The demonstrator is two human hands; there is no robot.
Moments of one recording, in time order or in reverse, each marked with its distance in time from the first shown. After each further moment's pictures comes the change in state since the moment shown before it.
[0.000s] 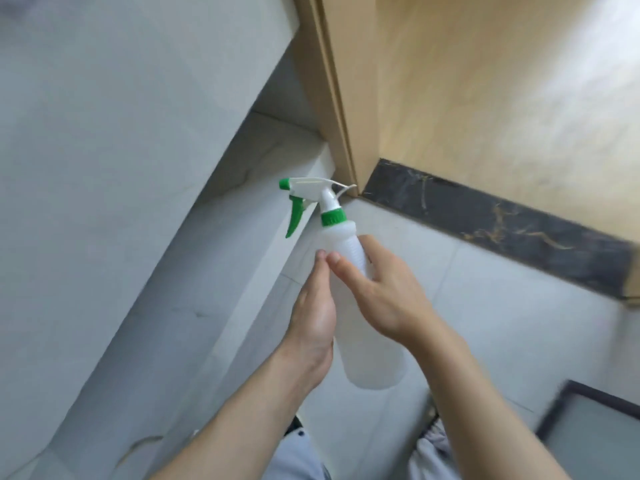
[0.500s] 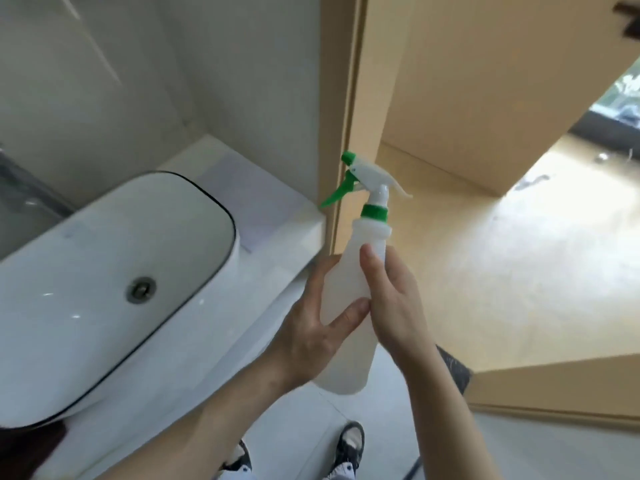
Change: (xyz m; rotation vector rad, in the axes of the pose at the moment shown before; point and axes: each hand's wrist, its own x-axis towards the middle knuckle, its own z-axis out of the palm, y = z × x) left_hand -0.316 0.333 0.010 0.261 -0.263 0.605; right_hand -0.169 -0.421 -0.181 0.317 0.174 -0.173
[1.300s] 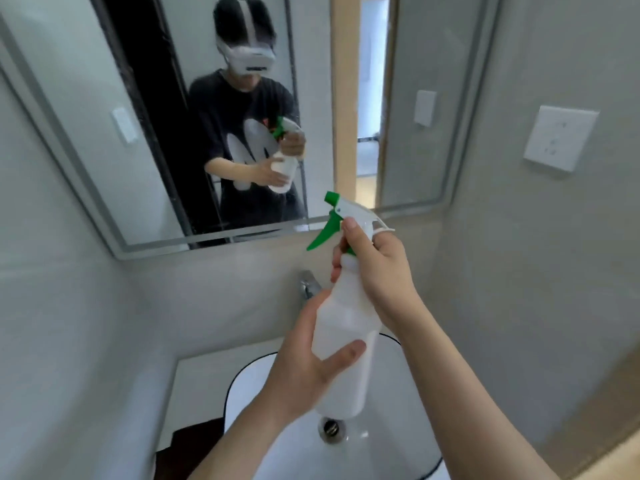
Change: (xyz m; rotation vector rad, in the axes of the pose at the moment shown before) left_hand -0.090 0.134 -0.294 0.125 0.799 0.246; right_hand 0.039 -0.285 0.342 0.252 -0.817 -0.352
